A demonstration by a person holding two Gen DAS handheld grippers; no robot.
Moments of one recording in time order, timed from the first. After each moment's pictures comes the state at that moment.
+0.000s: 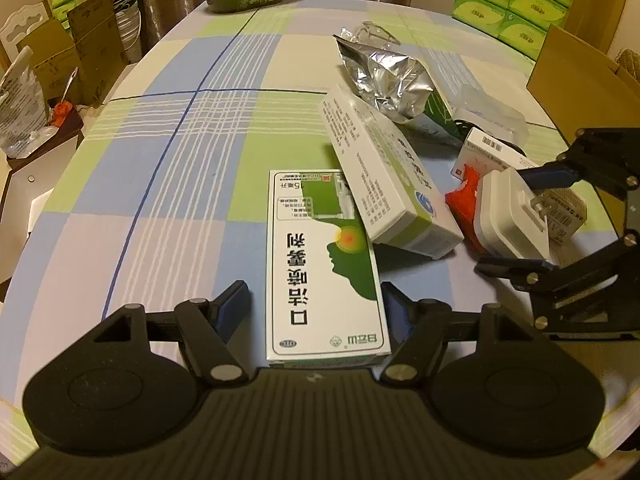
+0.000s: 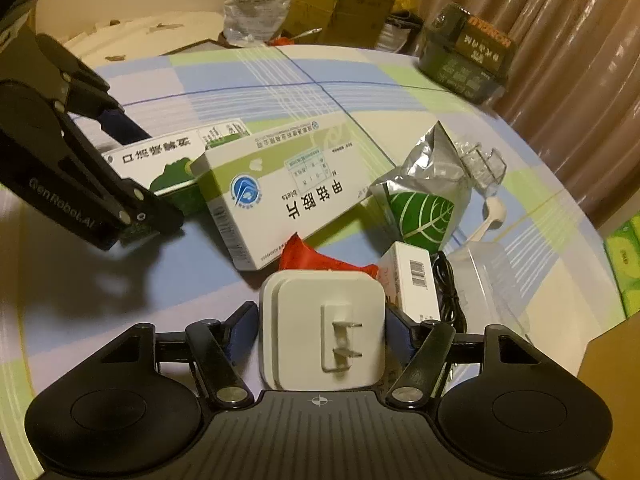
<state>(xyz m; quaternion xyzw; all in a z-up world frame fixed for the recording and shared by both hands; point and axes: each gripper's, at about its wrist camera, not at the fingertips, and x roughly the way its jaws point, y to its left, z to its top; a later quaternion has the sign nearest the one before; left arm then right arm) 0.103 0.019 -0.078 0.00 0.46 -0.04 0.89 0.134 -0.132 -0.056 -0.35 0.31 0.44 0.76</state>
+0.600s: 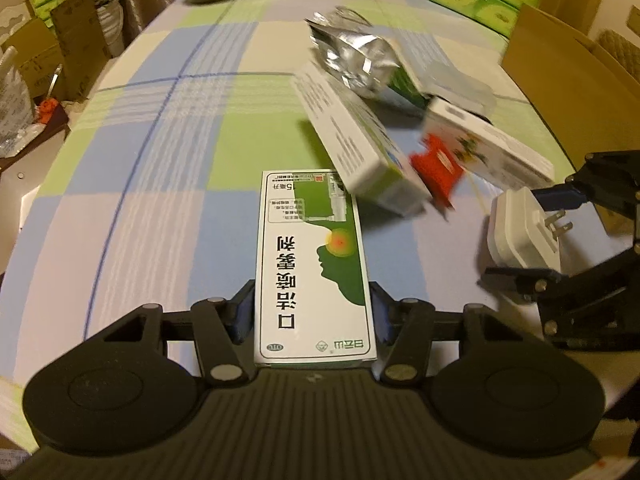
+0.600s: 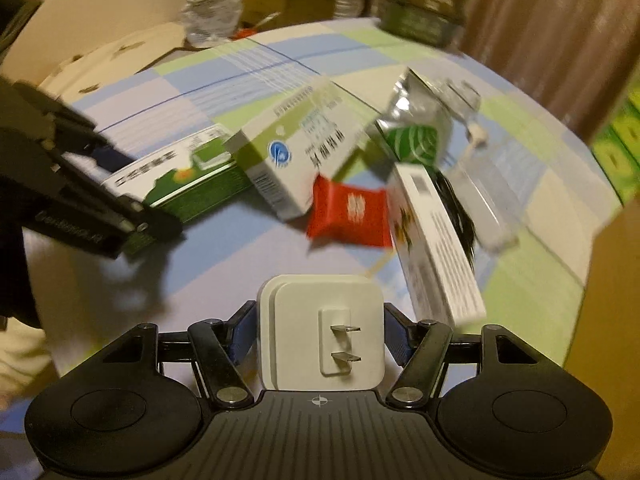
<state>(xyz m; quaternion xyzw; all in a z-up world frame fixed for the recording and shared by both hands) 0.076 0.008 -0.072 0.01 0.49 -0.07 0.87 0.095 -0.168 -0.041 -0.27 0.40 0.39 0.79</state>
